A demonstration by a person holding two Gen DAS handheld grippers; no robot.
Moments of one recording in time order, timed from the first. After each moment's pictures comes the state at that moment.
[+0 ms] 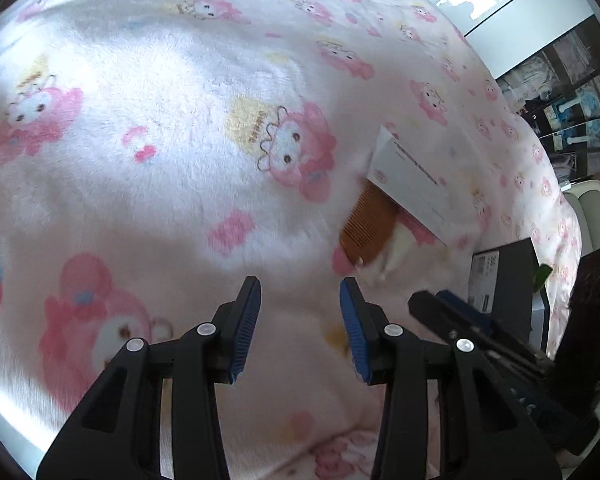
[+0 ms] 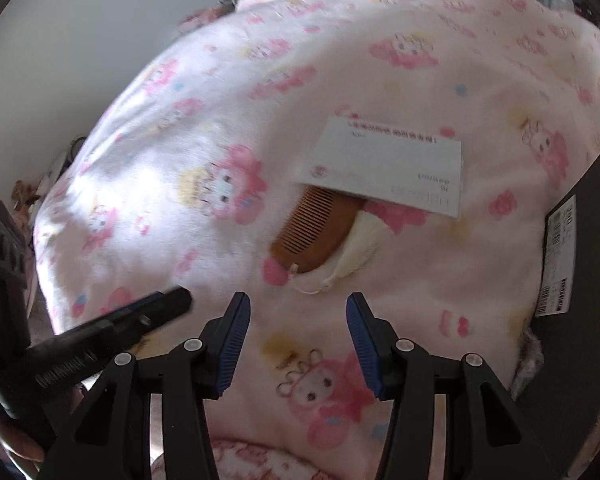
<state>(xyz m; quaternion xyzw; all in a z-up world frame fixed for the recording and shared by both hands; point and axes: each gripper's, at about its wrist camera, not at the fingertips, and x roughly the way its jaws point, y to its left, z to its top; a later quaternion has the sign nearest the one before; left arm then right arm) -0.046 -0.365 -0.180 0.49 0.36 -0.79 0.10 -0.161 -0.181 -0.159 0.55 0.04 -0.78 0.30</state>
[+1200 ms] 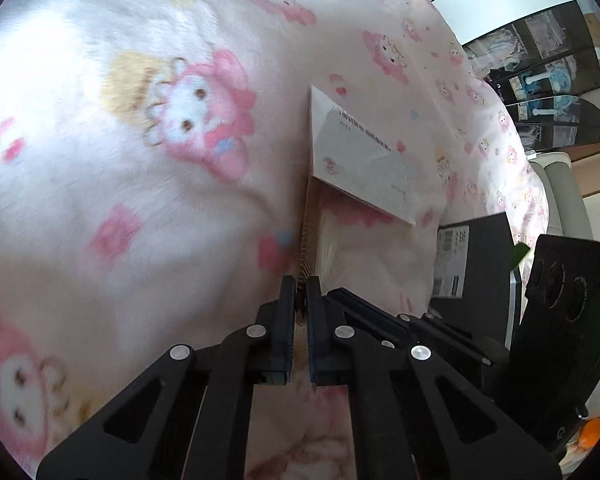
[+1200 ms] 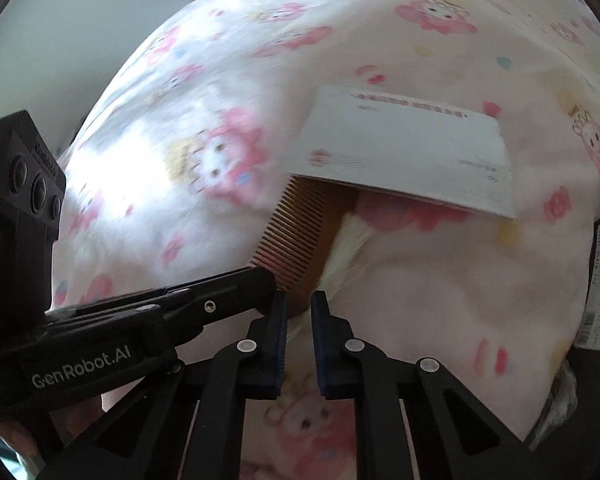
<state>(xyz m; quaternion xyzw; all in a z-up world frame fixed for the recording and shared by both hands) -0.077 -0.341 -0.193 0.51 0.37 -0.77 0.00 -0.167 -0.193 -0.190 0.58 0.06 -0.74 0.34</state>
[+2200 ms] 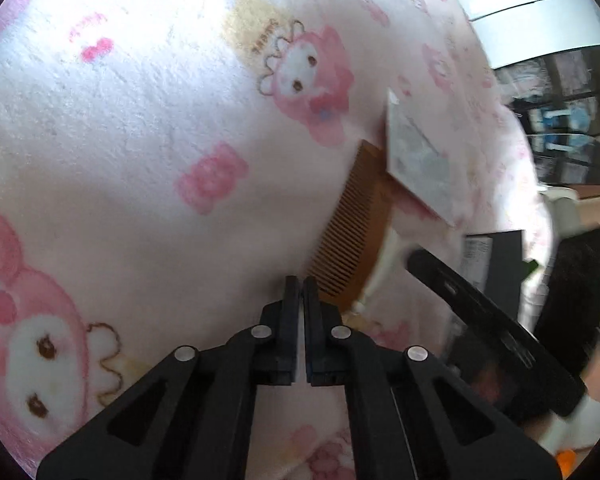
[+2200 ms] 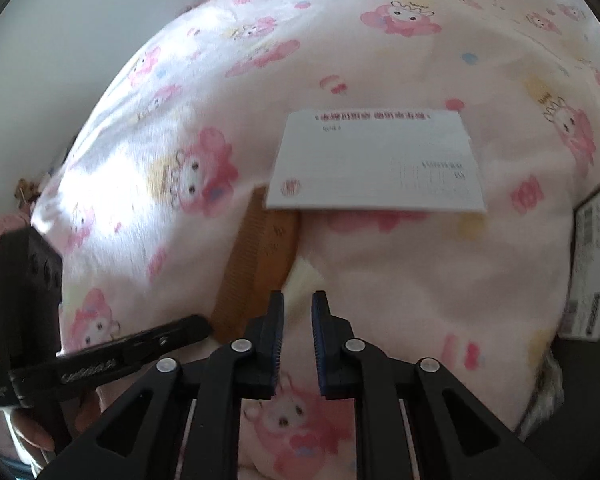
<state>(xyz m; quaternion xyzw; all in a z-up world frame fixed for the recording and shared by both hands) -0.064 -0.362 -0.232 0.52 0.44 -0.73 0.01 -0.175 -0.186 -0.191 0.57 0.03 -0.76 0.32</state>
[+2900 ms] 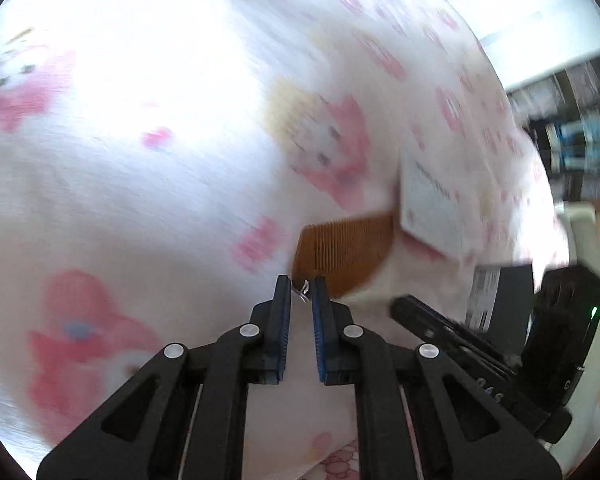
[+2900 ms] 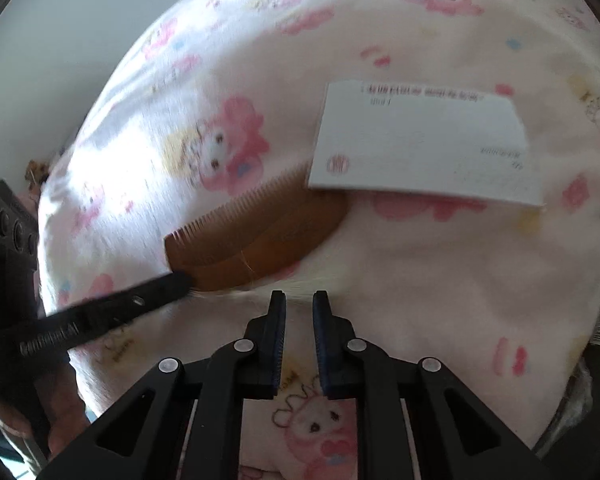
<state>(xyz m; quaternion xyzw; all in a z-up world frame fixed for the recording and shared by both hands) -0.073 -0.391 -0.205 0.49 0.42 -0.76 0.10 -0.169 -0.219 -0.199 0.59 0.03 -0.73 0.34</state>
